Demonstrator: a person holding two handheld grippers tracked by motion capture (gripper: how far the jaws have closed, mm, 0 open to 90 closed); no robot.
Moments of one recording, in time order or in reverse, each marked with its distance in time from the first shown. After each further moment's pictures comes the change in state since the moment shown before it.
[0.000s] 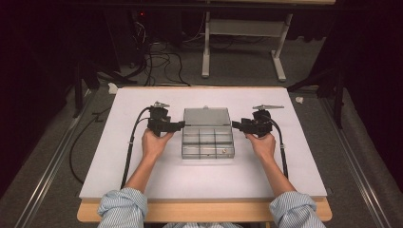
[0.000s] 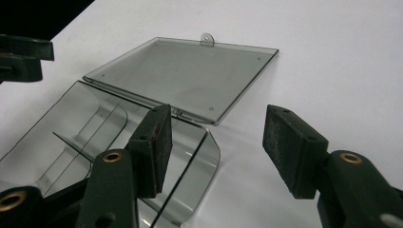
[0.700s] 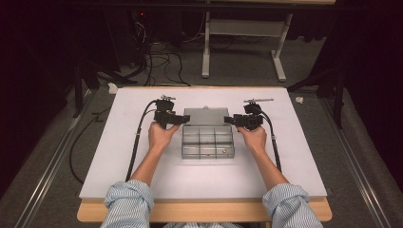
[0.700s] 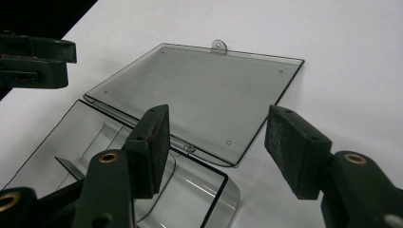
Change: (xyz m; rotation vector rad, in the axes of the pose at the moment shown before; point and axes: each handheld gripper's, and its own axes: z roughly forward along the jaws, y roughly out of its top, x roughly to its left) left arm -0.001 0.024 0.024 0.037 -0.010 -0.028; right arm 0.003 0.020 0.031 0.050 0.038 0.041
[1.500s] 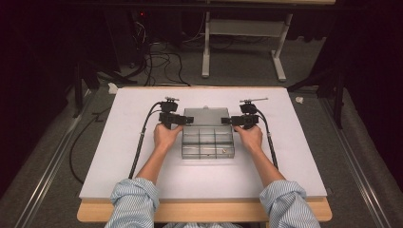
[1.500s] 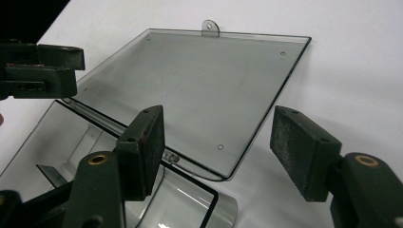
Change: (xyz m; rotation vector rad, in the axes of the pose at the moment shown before) left arm 0.005 -0.005 0.028 0.045 -0.040 -0.079; right arm -0.009 0.001 0.023 0.075 0.002 0.063
